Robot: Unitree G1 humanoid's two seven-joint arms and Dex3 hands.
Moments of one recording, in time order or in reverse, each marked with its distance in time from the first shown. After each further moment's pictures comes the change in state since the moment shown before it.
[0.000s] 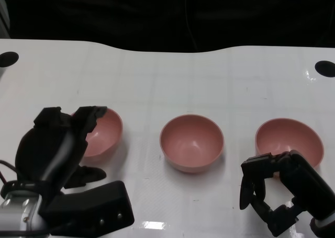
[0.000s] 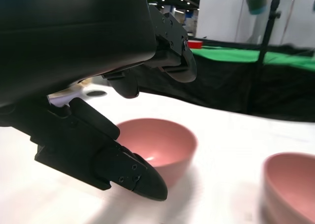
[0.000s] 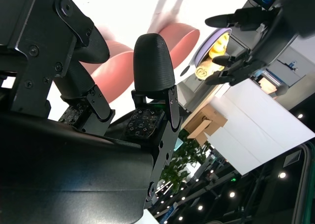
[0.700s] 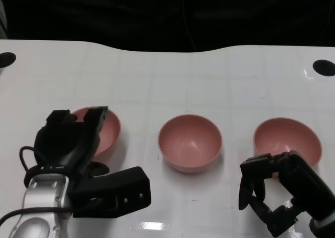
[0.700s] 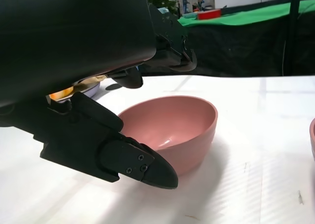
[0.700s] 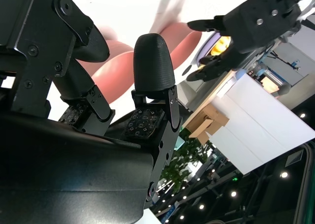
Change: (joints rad) left arm -0.162 -0.015 -0.183 0.209 0.105 0.222 -0.051; right arm 0.001 0.001 0.002 -0.002 -0.014 0.002 -0.012
